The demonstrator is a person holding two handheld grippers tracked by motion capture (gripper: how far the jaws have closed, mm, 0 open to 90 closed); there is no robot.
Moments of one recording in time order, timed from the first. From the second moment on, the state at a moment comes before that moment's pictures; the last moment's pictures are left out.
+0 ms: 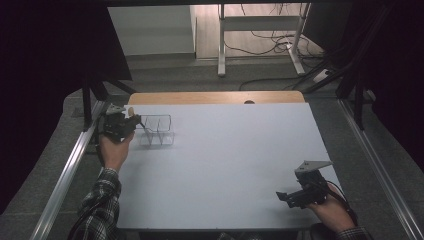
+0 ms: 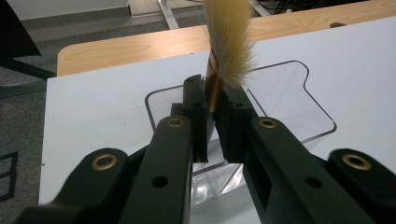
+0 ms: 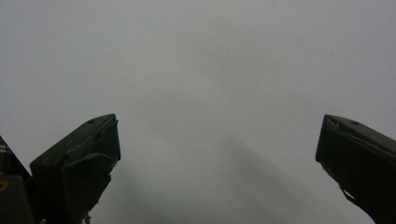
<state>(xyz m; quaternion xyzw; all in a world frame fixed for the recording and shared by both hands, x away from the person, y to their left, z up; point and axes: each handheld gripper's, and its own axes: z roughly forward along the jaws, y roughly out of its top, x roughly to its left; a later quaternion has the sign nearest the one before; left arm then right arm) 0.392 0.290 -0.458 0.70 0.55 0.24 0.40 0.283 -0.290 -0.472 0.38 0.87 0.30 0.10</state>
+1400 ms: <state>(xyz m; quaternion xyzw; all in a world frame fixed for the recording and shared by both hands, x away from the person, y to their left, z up) 0.386 0.286 -0.457 0.73 0.54 0.20 0.37 0.282 -0.291 -0.471 0.38 0.87 0.31 0.10</state>
